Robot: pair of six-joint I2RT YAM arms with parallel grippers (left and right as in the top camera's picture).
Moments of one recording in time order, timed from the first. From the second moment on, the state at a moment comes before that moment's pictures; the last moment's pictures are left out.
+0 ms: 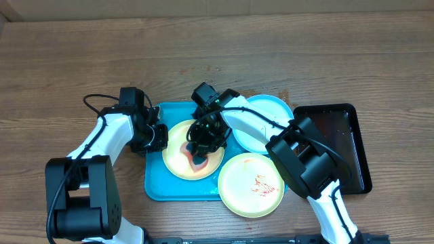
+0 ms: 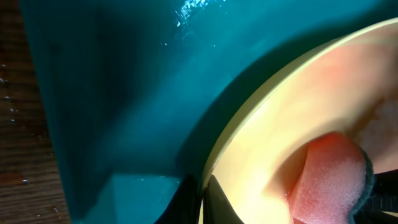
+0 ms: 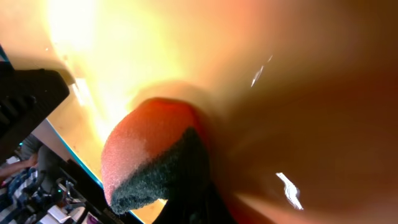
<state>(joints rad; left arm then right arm) 0.02 1.74 0.97 -0.74 0.26 -0.07 0.73 2.27 1.63 -0.83 -0.64 0.60</state>
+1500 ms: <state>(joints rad) 0.01 1.74 0.97 -0.72 0.28 -0.07 0.76 2.29 1.84 -1.05 0.03 0.18</state>
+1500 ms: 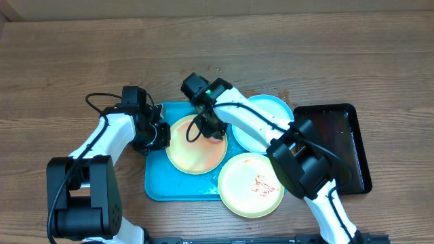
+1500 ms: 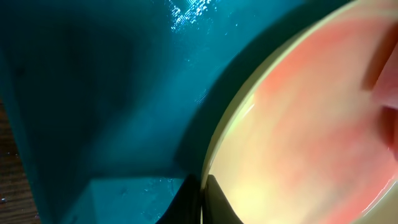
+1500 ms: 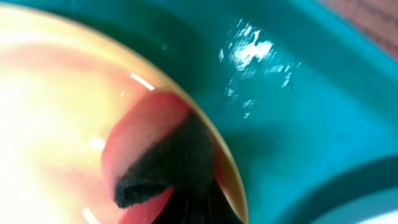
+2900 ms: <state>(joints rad) 0.01 1.74 0.97 -0.72 0.27 -0.07 0.83 2.32 1.84 -0.75 -0.30 0.38</state>
